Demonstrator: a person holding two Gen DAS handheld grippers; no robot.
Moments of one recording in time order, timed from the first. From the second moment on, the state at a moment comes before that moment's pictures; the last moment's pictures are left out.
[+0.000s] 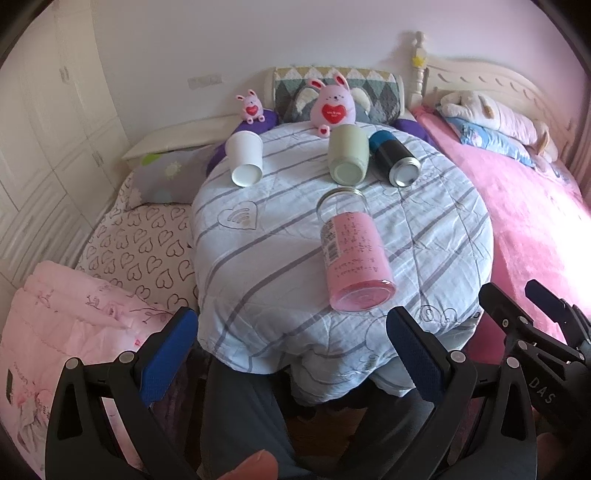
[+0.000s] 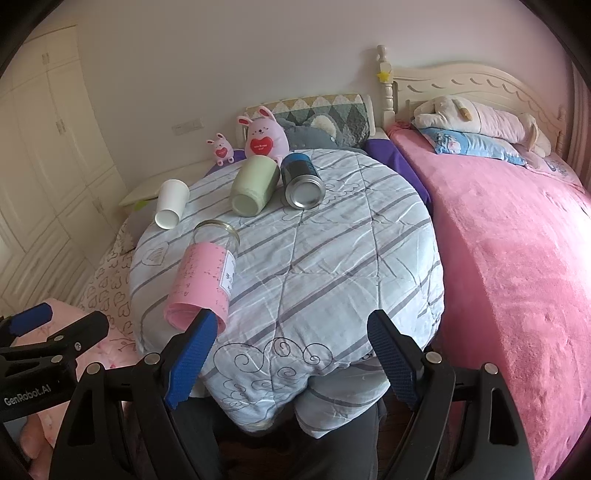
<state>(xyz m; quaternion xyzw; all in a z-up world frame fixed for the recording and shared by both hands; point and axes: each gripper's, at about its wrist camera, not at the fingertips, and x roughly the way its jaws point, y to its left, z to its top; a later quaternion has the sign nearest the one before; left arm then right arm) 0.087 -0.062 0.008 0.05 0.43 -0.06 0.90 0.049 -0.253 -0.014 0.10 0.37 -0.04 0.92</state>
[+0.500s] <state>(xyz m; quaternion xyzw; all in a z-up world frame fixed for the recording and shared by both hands) 0.136 -0.109 -0.006 0.04 0.47 -0.09 0.88 0.069 -0.288 -0.027 0.11 0.38 -0.06 0.92</state>
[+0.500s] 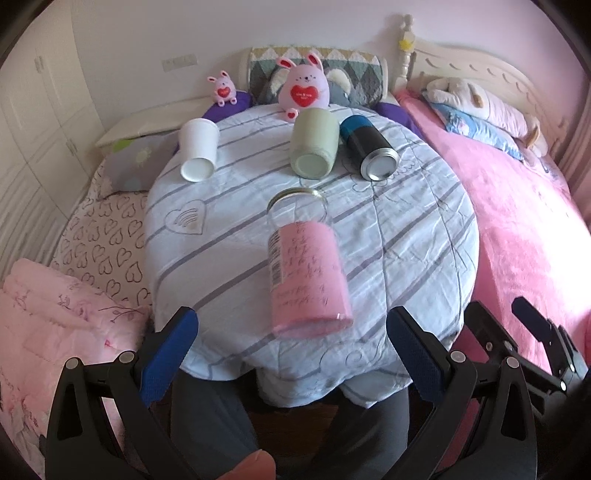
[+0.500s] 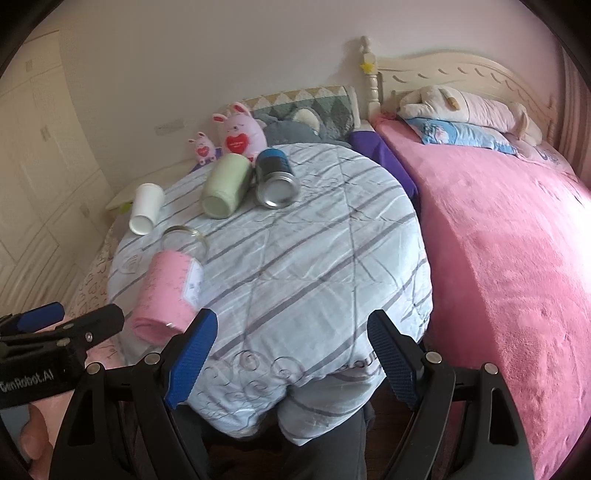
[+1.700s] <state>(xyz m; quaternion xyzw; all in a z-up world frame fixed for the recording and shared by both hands) 0.242 -0.117 -0.083 -0.05 0.58 -0.12 0.81 0.149 -0.325 -0.073 0.13 0.44 -0.08 0.89</state>
